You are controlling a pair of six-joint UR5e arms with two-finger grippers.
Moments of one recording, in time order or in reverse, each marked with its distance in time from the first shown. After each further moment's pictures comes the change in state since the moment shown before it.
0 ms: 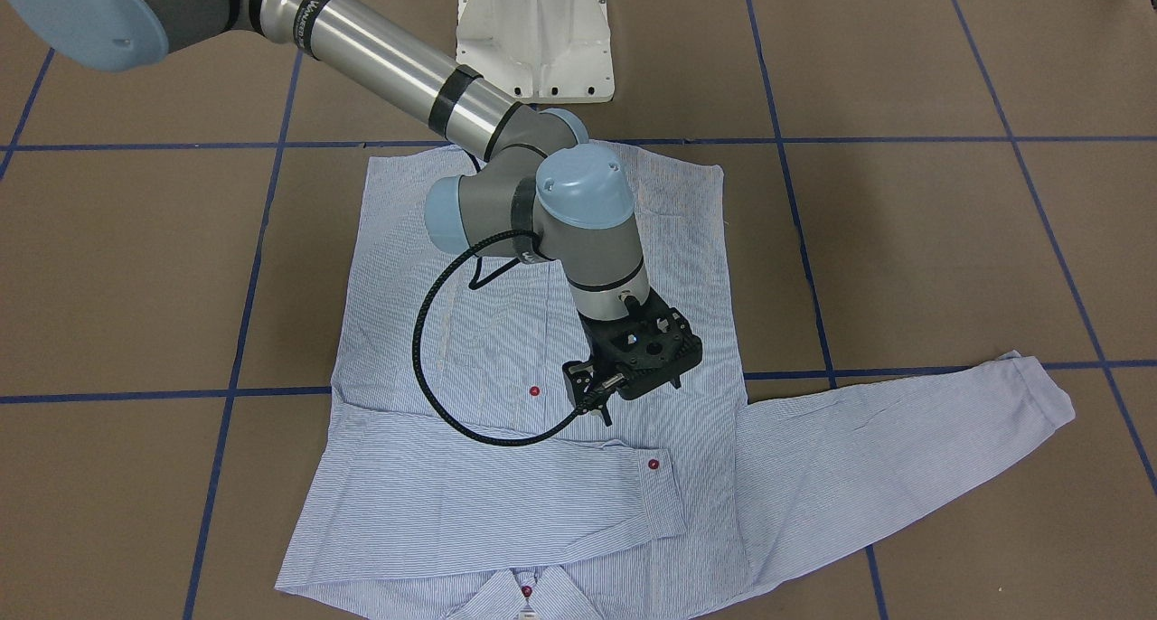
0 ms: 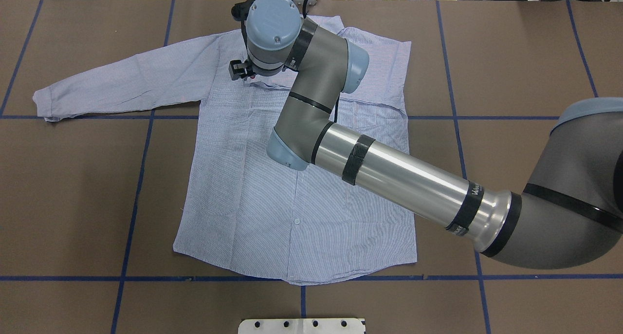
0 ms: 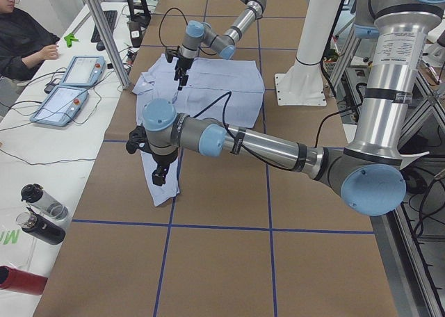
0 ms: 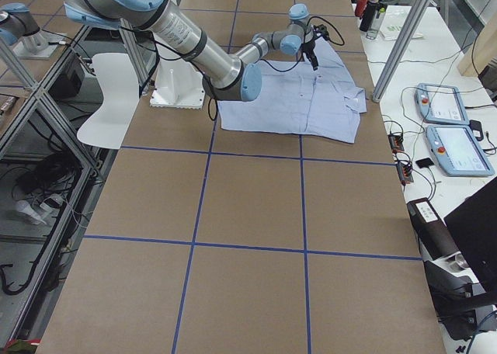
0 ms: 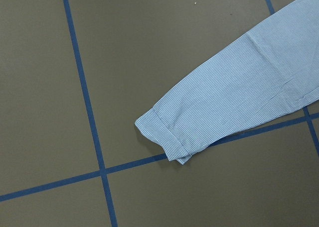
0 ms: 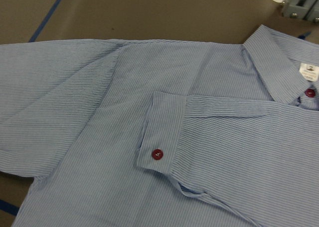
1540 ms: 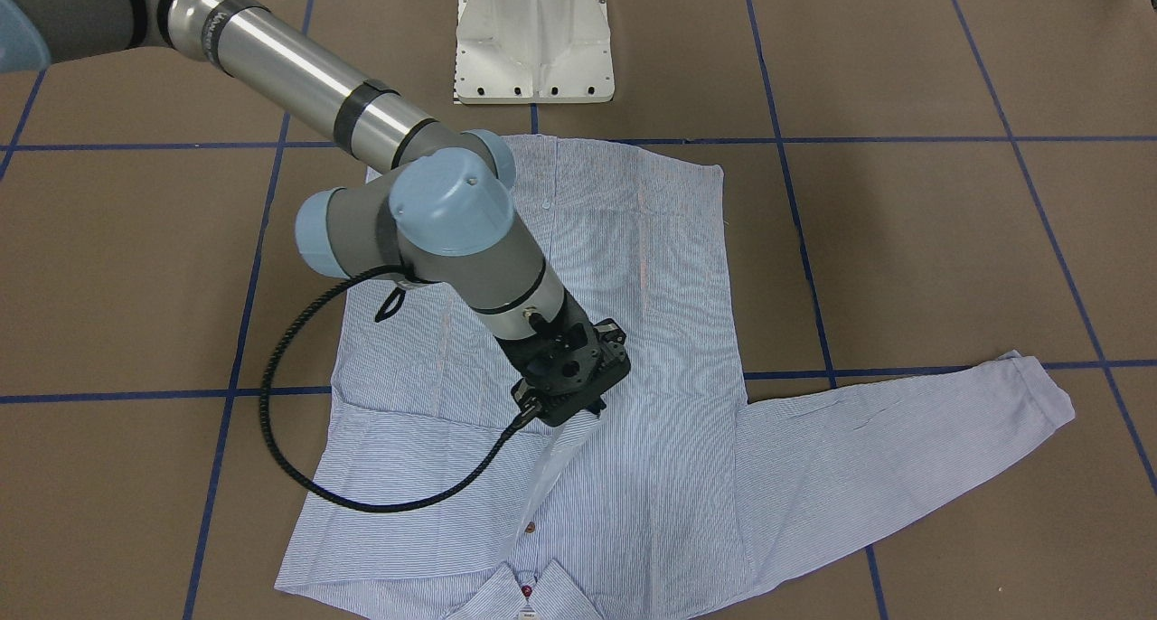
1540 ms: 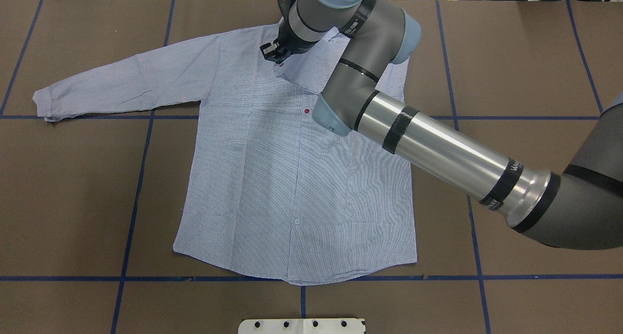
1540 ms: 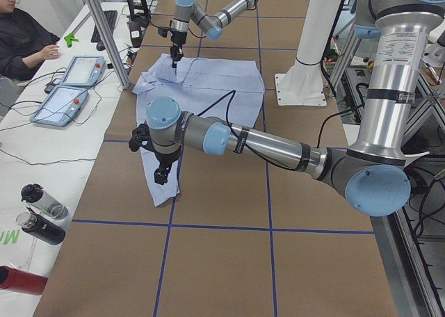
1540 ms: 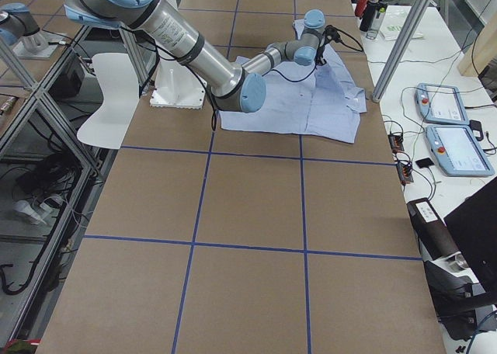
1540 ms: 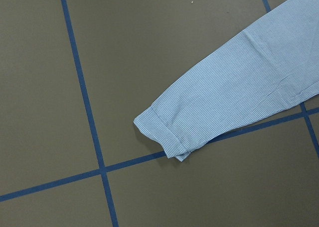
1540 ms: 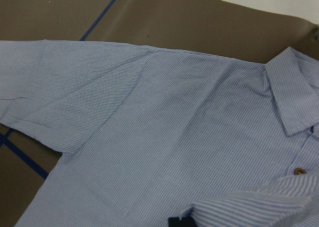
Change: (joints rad) left arm -0.032 0.027 -0.096 0.134 -0.007 0.120; right arm 0.078 -0.036 -0.086 0.299 0.224 -0.176
